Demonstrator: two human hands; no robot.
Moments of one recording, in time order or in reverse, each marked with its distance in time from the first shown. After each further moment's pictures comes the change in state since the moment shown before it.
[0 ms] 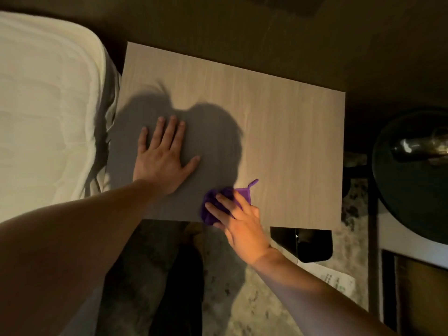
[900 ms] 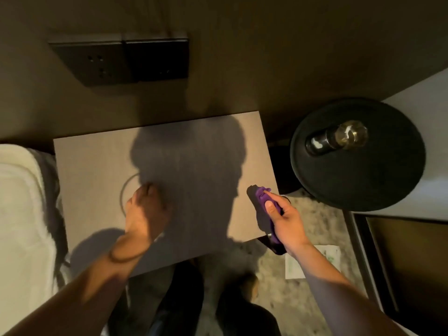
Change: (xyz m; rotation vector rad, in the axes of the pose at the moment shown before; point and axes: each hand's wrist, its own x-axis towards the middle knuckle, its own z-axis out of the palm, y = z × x) left_hand 0.037 0.105 -0.069 -0.123 -0.274 -0.026; right_hand -0.035 0.126 -0.177 1.031 0.339 0.983
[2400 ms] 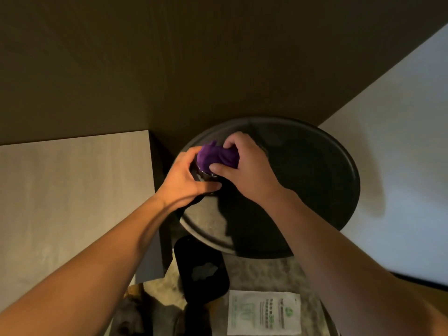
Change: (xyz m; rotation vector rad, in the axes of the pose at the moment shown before) left_hand 0.088 0.437 0.093 -0.820 0.022 0.348; right_hand 0.191 -0.071 -0.276 -0.534 -0.179 -0.546
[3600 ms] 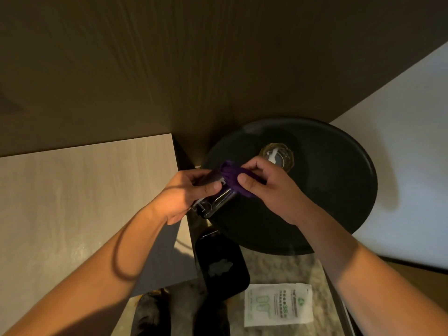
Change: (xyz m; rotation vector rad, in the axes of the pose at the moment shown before) left_hand -0.029 -0.005 -0.079 -0.617 -0.323 -0.326; right_hand -0.024 -0.041 0.019 0.437 -0.227 0.233
